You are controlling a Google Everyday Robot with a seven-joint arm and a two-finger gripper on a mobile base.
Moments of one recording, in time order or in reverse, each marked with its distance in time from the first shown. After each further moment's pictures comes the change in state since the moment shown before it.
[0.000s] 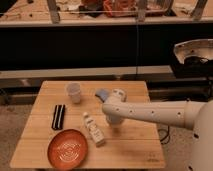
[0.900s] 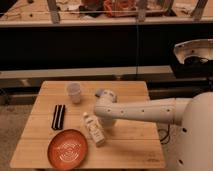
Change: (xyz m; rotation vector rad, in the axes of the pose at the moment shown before) arm 0.001 -0.048 0.003 0.014 -0.011 -0.075
